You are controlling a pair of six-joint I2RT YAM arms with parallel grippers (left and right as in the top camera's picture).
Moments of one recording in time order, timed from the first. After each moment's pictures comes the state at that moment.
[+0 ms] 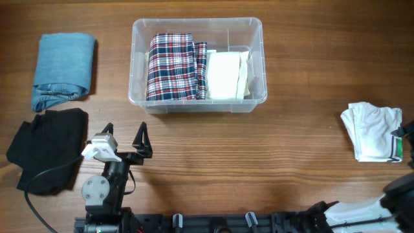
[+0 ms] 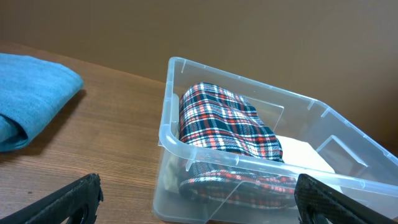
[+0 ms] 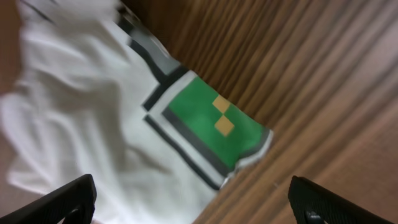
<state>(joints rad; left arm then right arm) 0.02 0.01 0.01 -0.06 0.13 -0.33 -1.05 1.79 1.25 -0.94 -0.21 0.03</state>
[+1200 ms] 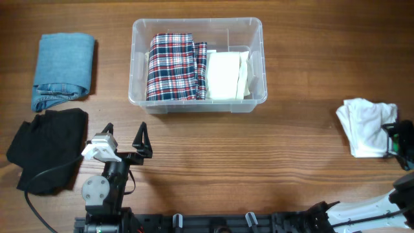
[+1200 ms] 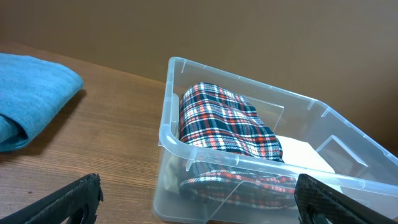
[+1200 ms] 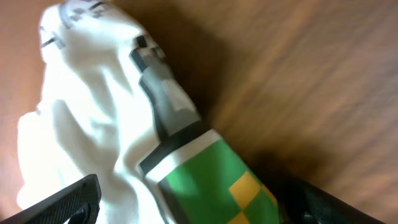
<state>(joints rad) 0.02 0.01 0.01 -0.06 0.13 -0.33 -1.08 1.87 1.08 -0.60 -0.54 -0.04</state>
